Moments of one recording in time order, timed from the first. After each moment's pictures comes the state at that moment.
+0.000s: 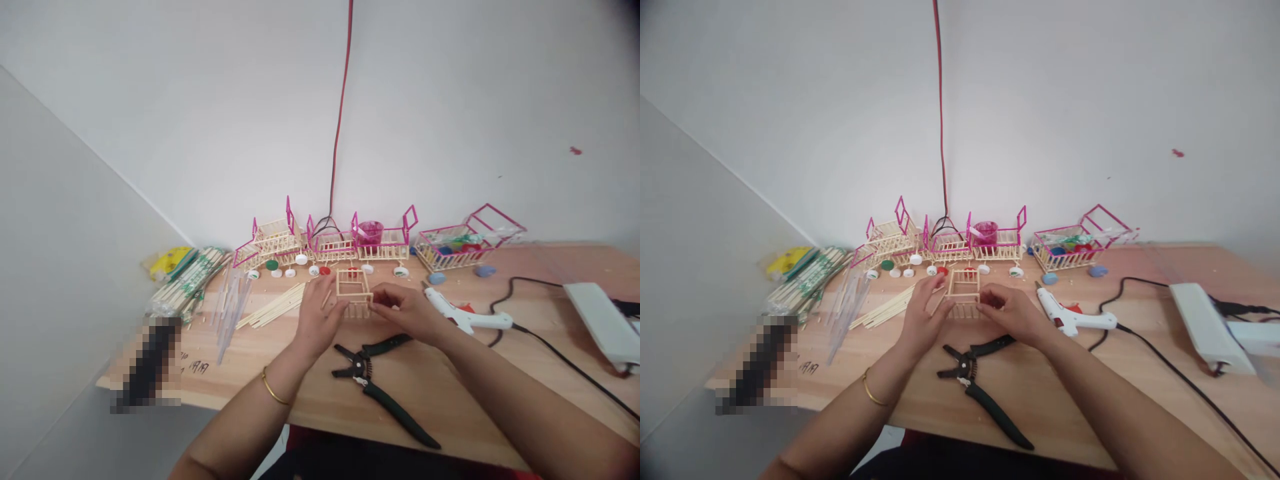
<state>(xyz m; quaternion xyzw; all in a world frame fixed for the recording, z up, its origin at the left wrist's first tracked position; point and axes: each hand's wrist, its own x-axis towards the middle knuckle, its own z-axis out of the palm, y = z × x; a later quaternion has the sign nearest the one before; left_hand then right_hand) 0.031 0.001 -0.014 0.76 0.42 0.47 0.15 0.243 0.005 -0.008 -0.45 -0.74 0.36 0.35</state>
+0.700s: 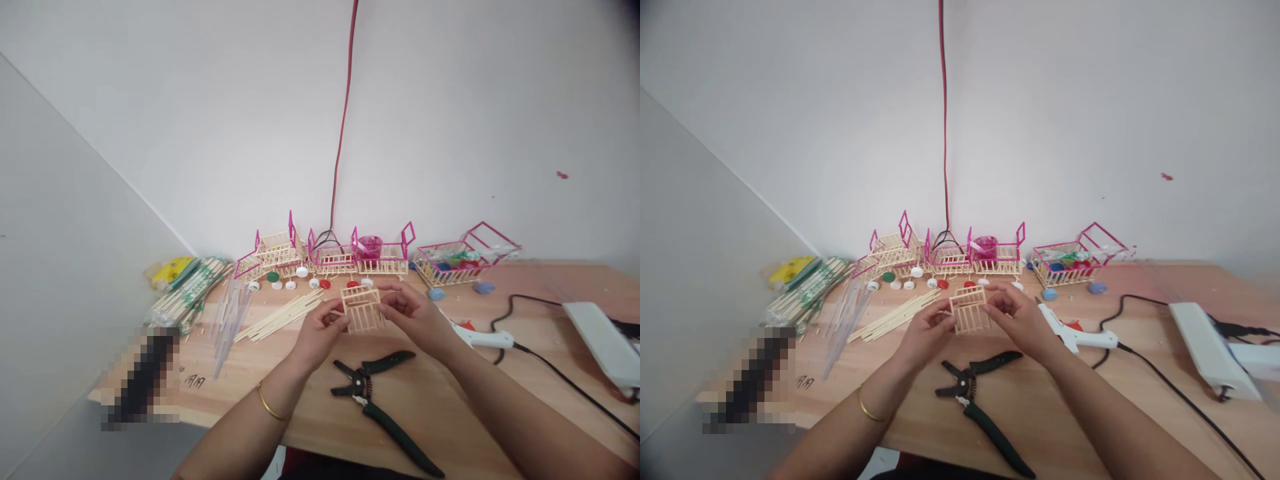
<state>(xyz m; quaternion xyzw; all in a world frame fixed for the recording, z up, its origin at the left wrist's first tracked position) 0.039 0.006 -0.027 0.53 0.37 0.49 0.59 0.247 0.007 -0.005 -0.44 -0.64 0.41 0.47</state>
